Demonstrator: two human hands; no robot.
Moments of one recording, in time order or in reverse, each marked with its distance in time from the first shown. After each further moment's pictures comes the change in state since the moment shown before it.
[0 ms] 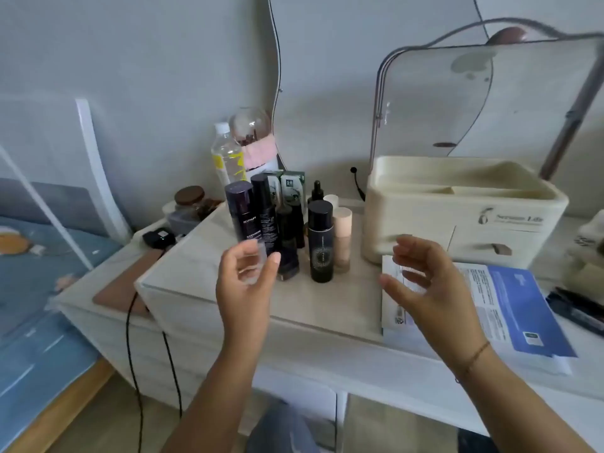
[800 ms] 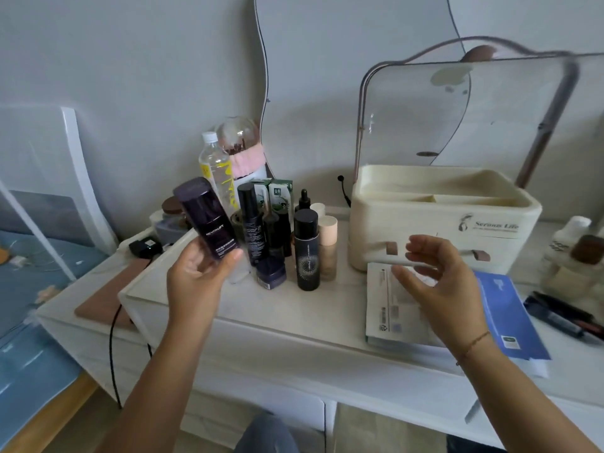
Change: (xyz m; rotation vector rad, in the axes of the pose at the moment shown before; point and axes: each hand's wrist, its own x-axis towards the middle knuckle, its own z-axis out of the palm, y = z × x) left_hand 0.047 0.001 -0.034 -0.186 -0.136 0.014; right_hand 0.019 0.016 -0.023 -0.094 0.126 0.007
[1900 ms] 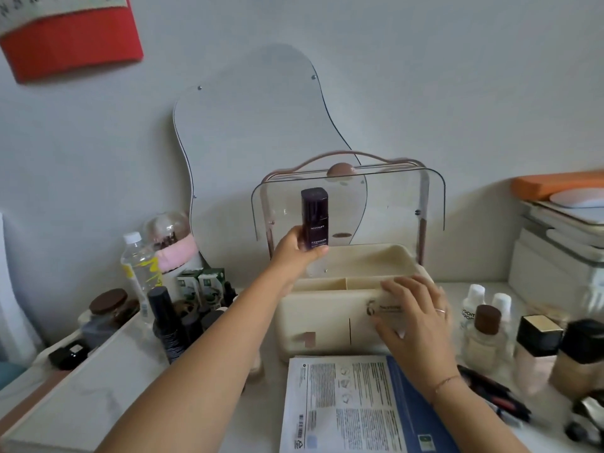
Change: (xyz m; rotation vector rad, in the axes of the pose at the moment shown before) left_hand 0.089 0.033 0.290 0.191 -0.551 -0.178; right_hand 0.068 0.048 -0.084 -0.565 0.167 -0.235
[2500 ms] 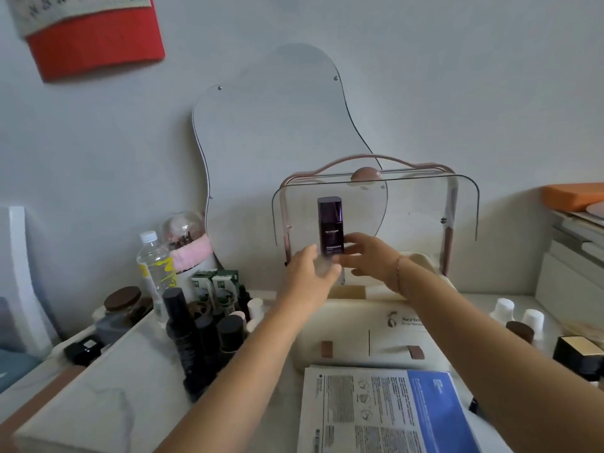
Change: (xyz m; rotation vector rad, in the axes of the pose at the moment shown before) left_hand -0.049 0.007 -0.001 0.436 0.082 -0.009; right_hand 0.145 -0.038 0.046 0.577 -0.644 0.280
